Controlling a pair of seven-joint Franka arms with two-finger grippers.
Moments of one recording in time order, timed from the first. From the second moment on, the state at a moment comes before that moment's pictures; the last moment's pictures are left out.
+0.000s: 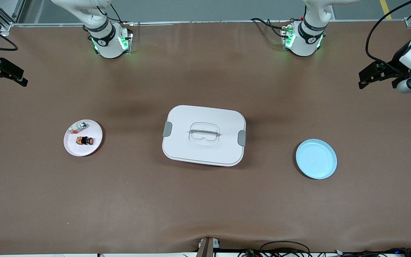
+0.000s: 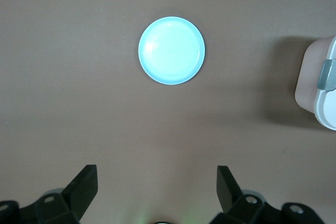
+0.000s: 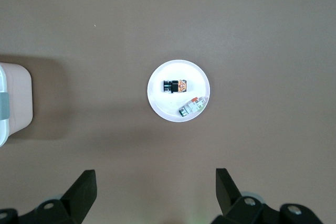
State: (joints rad) left arm 0.00 -0.06 -0.08 -1.61 0.02 1.52 -0.08; right arm -0.10 -0.12 0.02 -1.65 0.01 1.53 -0.01
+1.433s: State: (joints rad) left arm 0.00 -0.05 -0.08 -1.58 0.02 1.50 -0.08; right arm -0.11 -0.04 0.01 -1.65 0.01 1.53 -0.01
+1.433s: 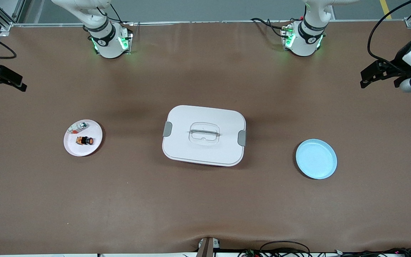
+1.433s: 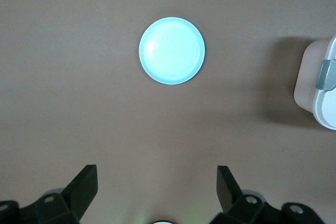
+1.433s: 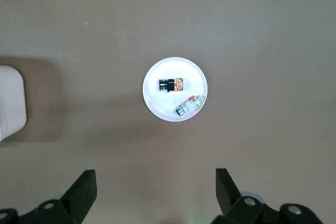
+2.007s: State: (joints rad) left arm 0.00 -0.04 -0.08 -1.58 0.02 1.50 -0.08; right arm -0.11 0.14 0.01 -1.61 0.01 1.54 -0.01
